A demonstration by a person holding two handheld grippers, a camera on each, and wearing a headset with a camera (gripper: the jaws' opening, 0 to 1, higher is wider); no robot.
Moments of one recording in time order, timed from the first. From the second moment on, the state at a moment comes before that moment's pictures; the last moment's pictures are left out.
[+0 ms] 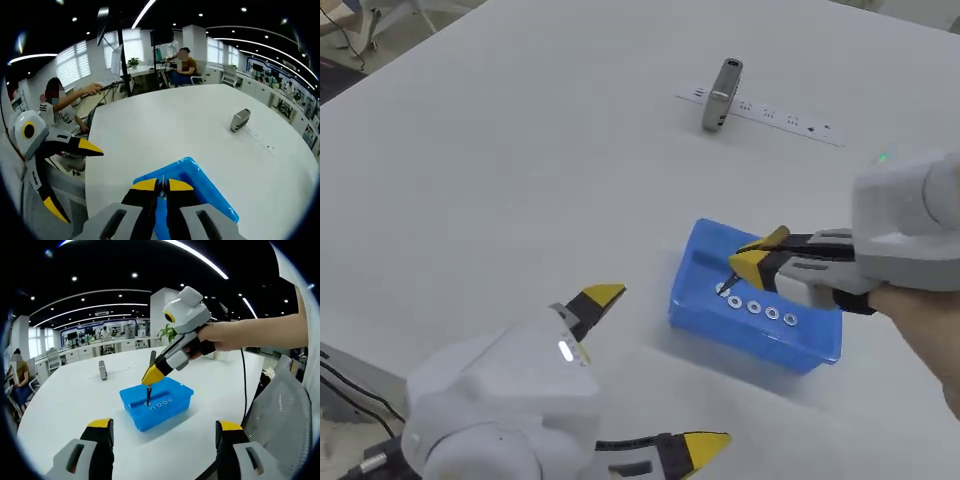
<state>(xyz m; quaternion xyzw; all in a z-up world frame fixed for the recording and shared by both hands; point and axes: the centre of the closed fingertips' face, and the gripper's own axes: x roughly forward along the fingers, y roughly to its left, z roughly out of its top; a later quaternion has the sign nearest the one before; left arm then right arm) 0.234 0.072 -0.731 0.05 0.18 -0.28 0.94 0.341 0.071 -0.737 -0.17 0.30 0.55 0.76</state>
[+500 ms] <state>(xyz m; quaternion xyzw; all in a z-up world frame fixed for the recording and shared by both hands) 0.236 0.067 -0.717 0.02 0.15 -0.28 0.95 0.350 0.072 -0.767 -0.20 0.32 0.55 0.74</state>
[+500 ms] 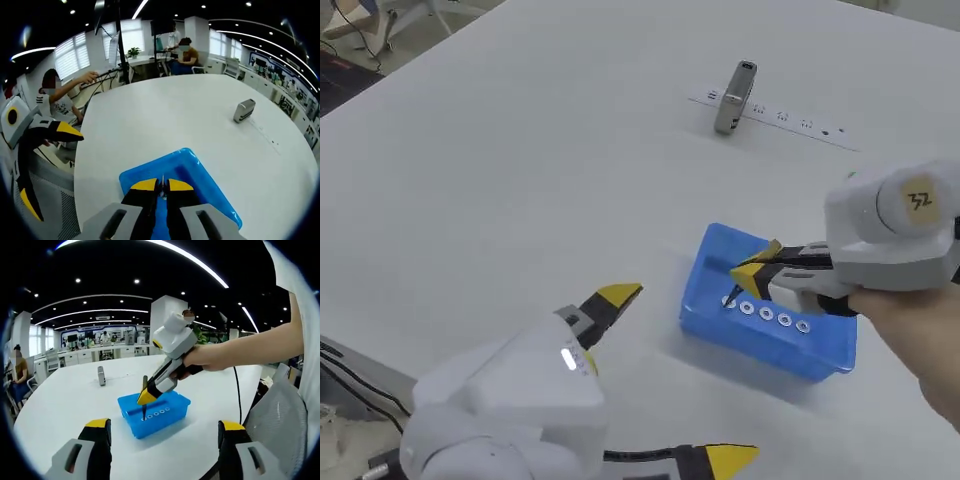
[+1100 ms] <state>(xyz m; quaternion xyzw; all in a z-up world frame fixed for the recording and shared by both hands) 0.235 0.066 -0.712 0.01 0.15 -0.29 0.95 0.343 0.062 -0.737 -0.19 0.29 0.55 0.76</state>
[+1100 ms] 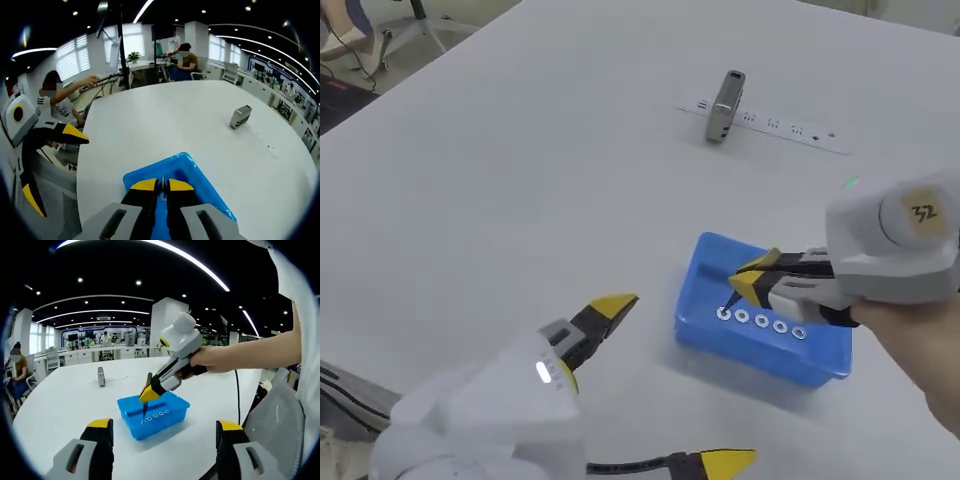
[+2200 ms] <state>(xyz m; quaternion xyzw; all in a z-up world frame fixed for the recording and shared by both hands) 0.228 -0.027 -0.673 0.11 0.17 -0.56 0.80 0.230 0.001 -0.749 -0.32 0.27 0.62 0.66</state>
